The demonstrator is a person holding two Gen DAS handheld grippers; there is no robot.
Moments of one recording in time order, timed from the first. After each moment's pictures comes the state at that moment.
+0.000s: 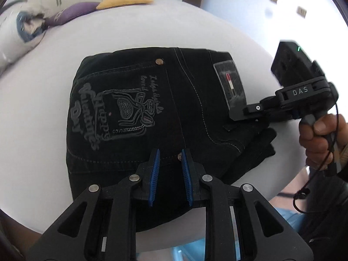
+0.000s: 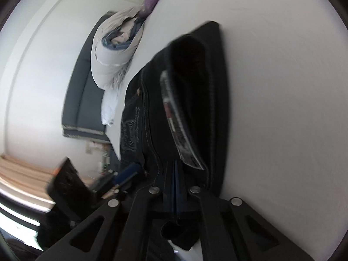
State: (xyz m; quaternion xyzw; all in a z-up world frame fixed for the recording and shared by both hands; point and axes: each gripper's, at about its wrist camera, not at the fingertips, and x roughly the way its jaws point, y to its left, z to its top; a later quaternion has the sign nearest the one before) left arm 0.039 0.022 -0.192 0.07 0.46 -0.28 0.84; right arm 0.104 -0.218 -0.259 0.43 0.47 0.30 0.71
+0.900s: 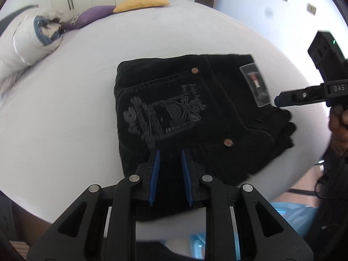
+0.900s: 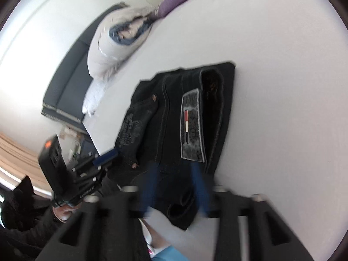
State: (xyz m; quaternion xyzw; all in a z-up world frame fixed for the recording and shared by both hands) left arm 0.038 0.075 -0.160 0.09 0.46 -0.23 0.85; right arm 0.063 -0.216 -0.202 0.30 0.44 0.24 0.81
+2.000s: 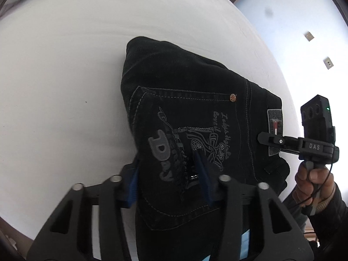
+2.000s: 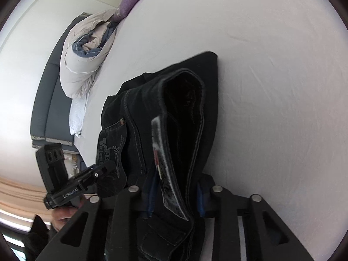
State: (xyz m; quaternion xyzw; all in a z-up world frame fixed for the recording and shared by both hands) left arm 0.146 0.102 -0.169 -0.06 0.58 -0.24 0.78; right arm 0.119 -0.201 -0.236 0.35 0.50 0.18 0.77
